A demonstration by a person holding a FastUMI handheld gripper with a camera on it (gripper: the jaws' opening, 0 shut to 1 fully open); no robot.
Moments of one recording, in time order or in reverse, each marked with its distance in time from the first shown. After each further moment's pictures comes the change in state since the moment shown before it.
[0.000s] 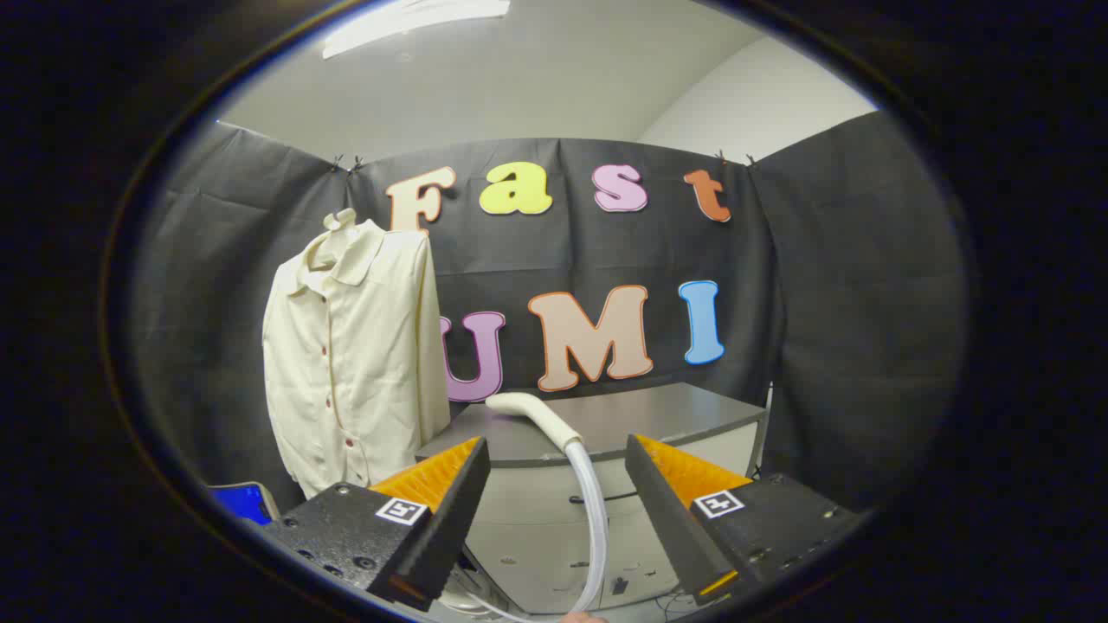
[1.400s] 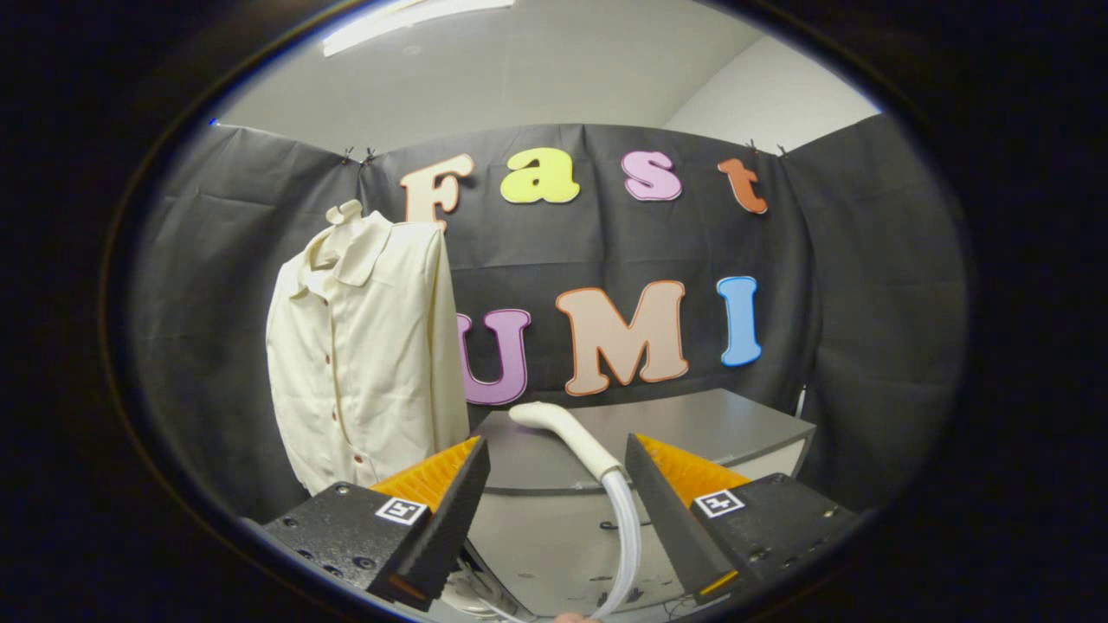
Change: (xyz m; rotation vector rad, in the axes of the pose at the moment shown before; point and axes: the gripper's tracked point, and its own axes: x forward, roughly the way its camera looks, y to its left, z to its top) arm 0.071 0.045 0.032 -0.049 0.045 0.095
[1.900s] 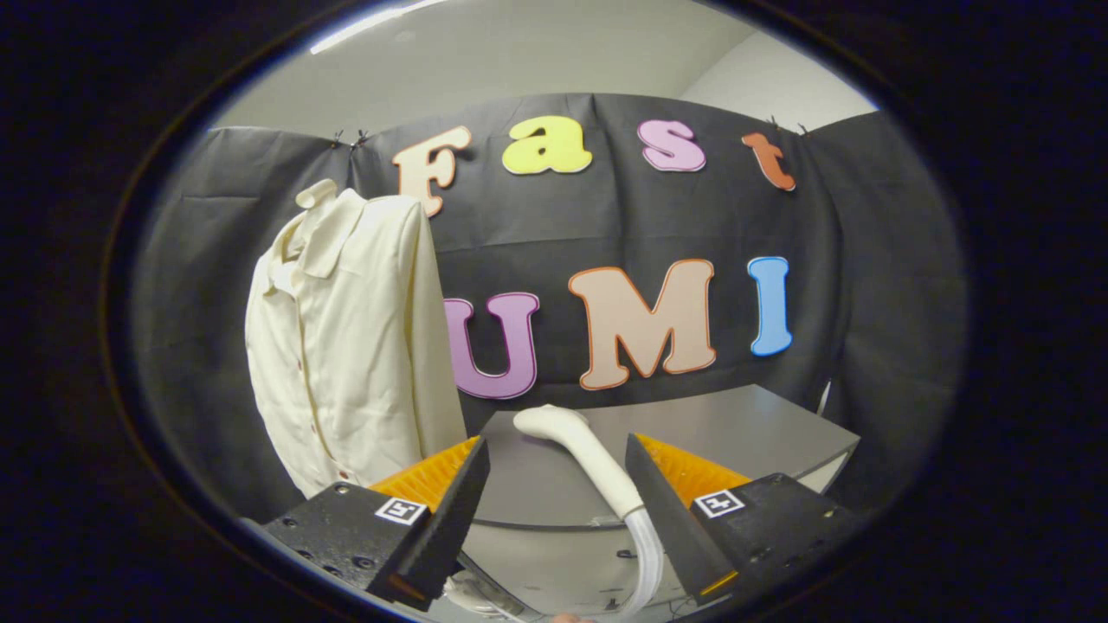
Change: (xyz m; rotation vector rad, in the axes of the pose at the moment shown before) arm 0.086 0.004 0.007 0.008 0.134 0.024
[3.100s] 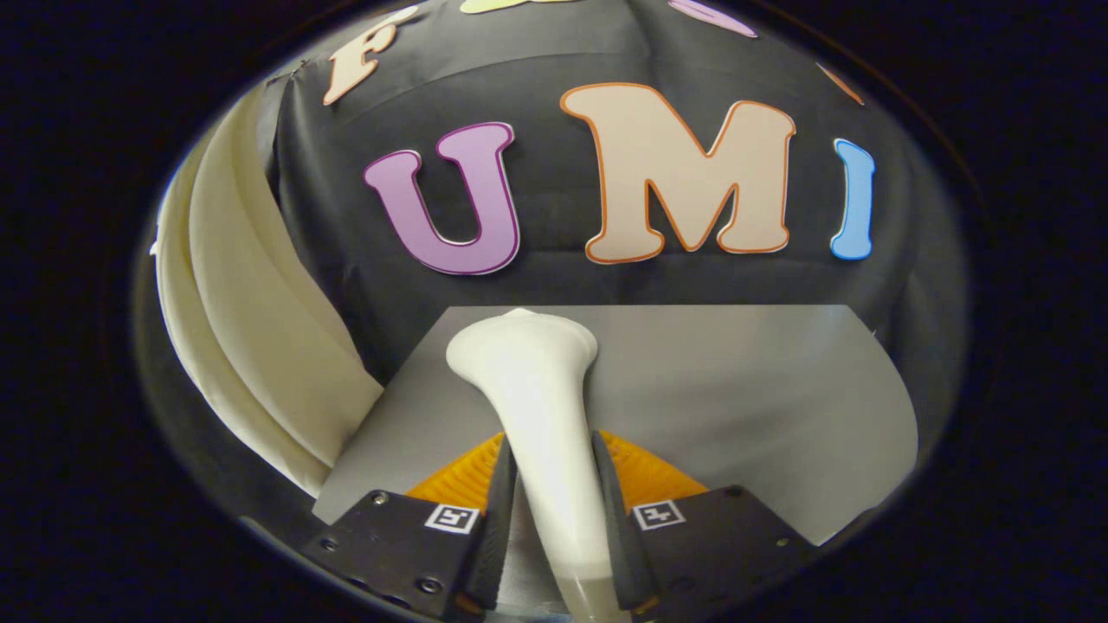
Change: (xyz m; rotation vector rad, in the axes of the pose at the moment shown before) arm 0.158 -0.039 -0.033 -0.063 0.520 0.019
